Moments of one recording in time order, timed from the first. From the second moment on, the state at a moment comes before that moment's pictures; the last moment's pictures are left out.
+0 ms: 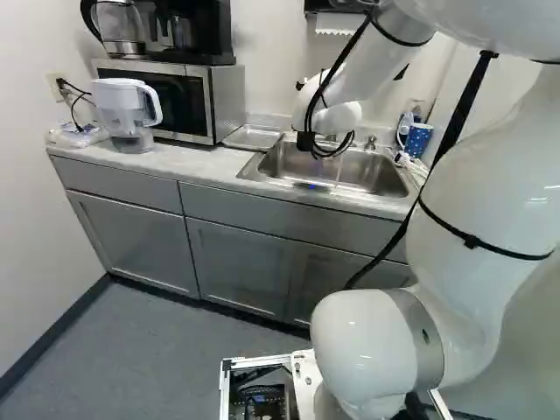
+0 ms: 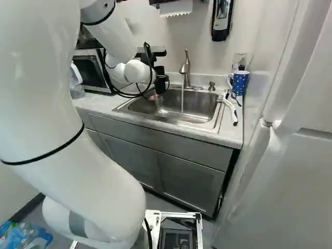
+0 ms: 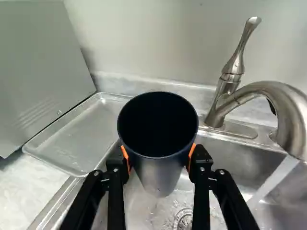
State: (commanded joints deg) arm -2.9 -1.3 -46.6 0.0 24.0 0.0
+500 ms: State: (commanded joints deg) arm -5.0 -1.9 -44.0 0.0 24.0 0.0
